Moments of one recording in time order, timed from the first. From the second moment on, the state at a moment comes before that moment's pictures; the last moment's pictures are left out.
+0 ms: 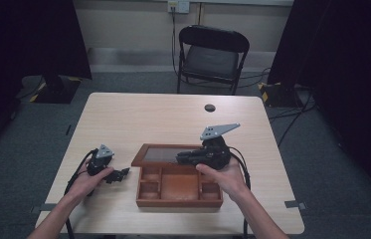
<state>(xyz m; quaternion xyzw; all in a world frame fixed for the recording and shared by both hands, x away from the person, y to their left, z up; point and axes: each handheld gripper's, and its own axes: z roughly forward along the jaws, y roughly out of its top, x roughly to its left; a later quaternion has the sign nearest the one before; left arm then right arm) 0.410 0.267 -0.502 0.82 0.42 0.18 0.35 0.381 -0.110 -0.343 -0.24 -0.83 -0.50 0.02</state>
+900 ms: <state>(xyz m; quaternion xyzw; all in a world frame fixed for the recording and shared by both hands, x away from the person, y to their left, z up) 0.410 0.267 -0.502 0.82 0.42 0.18 0.35 0.387 -0.109 -0.336 -0.23 -0.83 -0.50 0.01</state>
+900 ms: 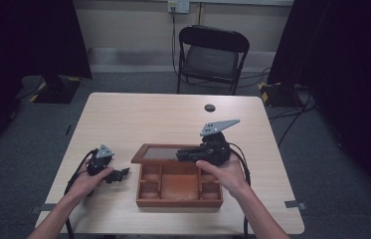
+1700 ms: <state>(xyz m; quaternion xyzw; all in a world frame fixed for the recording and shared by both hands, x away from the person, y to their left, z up) 0.410 0.267 -0.502 0.82 0.42 0.18 0.35 0.394 -0.109 -0.329 -0.24 -0.84 -0.50 0.01</state>
